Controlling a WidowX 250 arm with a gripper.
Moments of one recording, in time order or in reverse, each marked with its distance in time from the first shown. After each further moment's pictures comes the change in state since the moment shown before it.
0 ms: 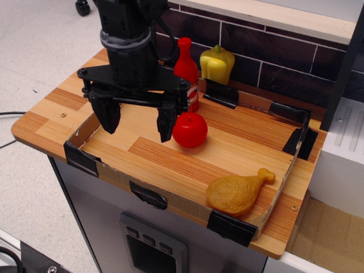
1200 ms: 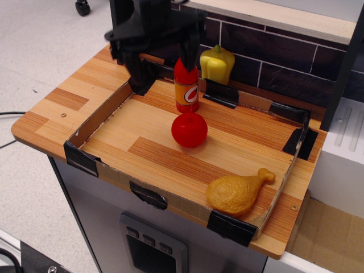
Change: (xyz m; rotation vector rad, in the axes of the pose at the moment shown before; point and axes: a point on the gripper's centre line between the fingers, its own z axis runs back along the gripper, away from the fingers) arm 0.083 -0.004 0.015 -0.026 -0.163 0.567
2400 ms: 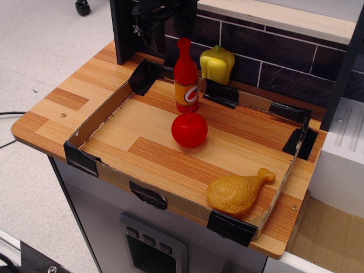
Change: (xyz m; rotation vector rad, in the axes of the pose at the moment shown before) arm 0.048 -0.030 -0.030 0.109 0.051 0.428
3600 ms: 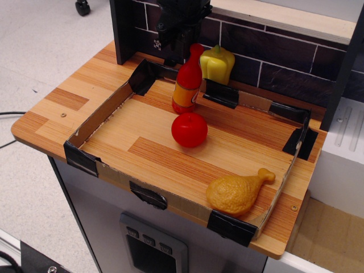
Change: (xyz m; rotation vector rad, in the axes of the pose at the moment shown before) arm -0.015 -0.011 -0.014 0.006 -0.087 0.099
